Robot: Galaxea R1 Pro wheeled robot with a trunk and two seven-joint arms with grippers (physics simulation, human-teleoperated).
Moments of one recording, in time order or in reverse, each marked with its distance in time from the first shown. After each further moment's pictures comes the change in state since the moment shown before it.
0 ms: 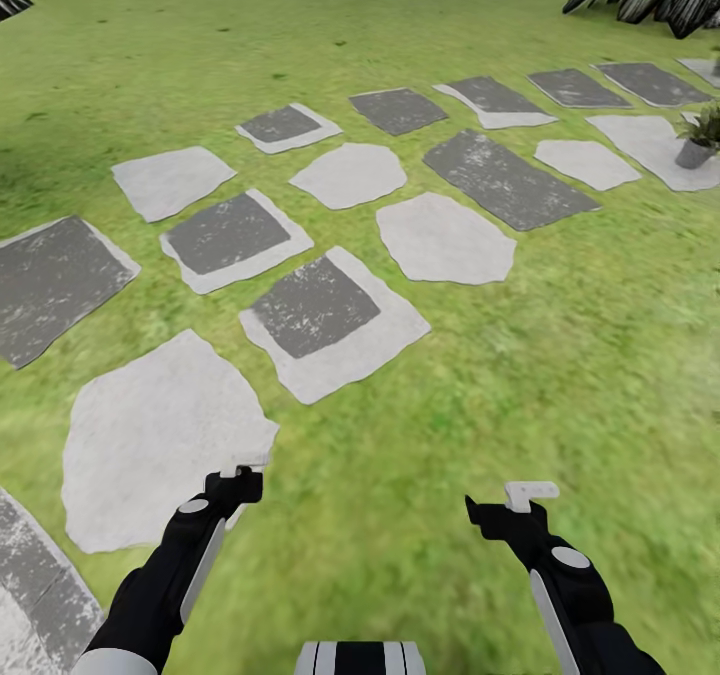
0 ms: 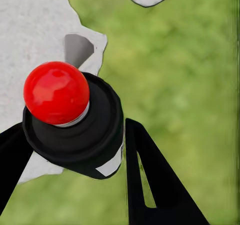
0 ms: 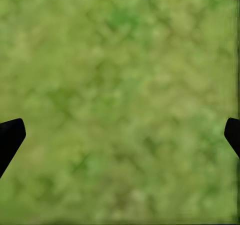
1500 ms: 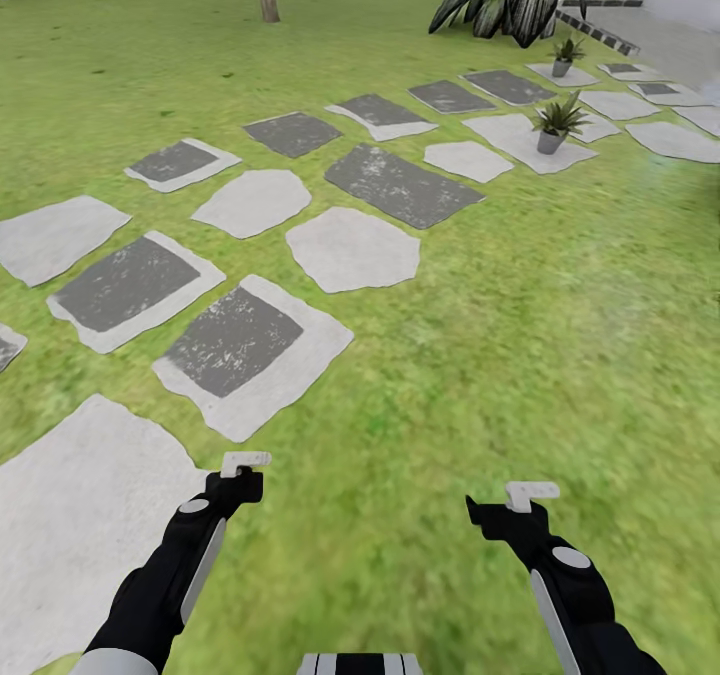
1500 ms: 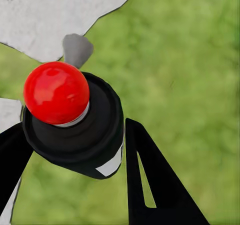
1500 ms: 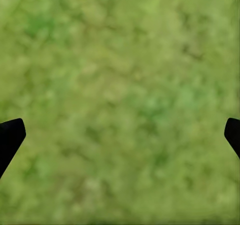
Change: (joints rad) left arm 0.000 -0.001 0.000 -0.001 0.000 0.001 0.000; right arm 0.000 -0.002 -0.001 0.001 -0.001 0.000 0.000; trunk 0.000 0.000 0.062
